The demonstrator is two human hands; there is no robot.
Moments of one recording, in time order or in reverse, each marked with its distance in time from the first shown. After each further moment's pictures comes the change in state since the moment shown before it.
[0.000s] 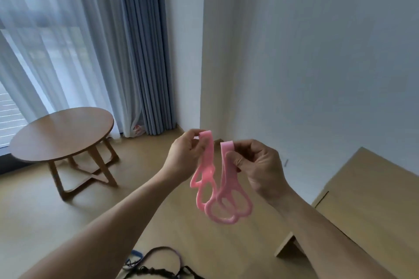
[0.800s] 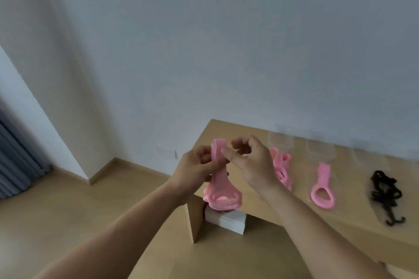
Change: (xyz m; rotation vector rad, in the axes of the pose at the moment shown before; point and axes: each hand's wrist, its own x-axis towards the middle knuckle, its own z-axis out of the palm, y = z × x) left_hand -0.101 0.162 0.424 -0.448 -0.884 -0.054; right_hand -0.163 -0.032 -0.399 -0.391 0.737 0.172
